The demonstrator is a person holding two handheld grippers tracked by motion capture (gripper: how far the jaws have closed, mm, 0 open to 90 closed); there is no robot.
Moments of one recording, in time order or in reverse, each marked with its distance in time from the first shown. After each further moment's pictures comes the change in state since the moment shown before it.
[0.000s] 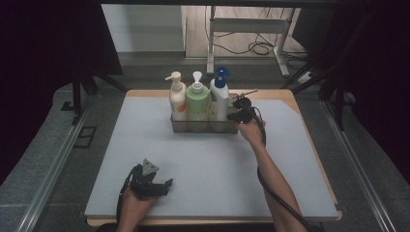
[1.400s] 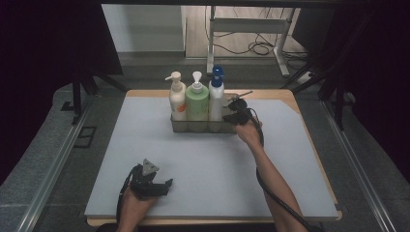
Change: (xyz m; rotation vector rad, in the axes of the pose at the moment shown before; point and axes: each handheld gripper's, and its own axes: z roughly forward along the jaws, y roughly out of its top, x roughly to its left) left arm 0.000 0.000 0.000 0.000 0.000 0.000; right arm 0.015 0.001 0.001 0.014 0.025 -0.046
